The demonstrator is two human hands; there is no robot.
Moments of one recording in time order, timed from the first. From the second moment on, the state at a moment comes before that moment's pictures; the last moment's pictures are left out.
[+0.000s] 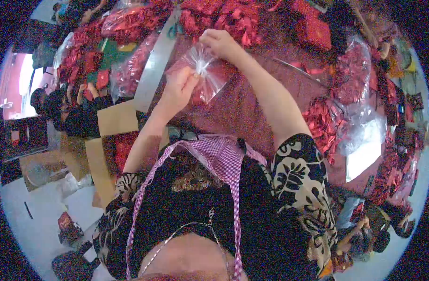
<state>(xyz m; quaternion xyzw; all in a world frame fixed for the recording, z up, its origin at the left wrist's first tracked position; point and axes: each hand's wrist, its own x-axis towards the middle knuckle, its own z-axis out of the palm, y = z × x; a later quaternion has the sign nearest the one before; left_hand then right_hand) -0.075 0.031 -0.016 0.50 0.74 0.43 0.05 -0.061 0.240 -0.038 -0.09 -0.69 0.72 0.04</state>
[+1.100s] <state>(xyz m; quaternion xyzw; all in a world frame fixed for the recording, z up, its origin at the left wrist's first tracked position) -0.109 0.083 0.000 0.26 0.69 0.59 0.34 -0.028 0.221 -0.033 -0.03 -0.78 0.61 0.12</state>
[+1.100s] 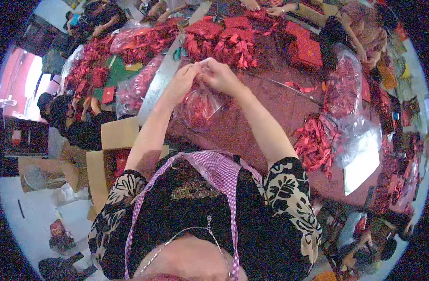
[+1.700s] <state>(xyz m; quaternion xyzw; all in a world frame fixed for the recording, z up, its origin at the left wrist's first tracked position) -0.100 0.083 -0.019 0.36 0.79 0.49 0.09 -0.023 0.204 -0.020 -0.08 -0.74 0.64 0.21</state>
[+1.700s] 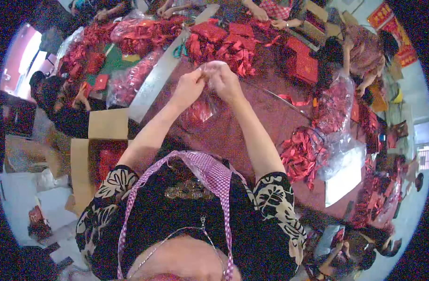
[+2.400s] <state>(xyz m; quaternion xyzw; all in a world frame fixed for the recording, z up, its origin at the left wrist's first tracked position) -0.097 0.092 -0.068 0.18 0.54 0.71 0.42 -0.026 0.174 0.017 -0.04 -0.74 0.65 0.18</state>
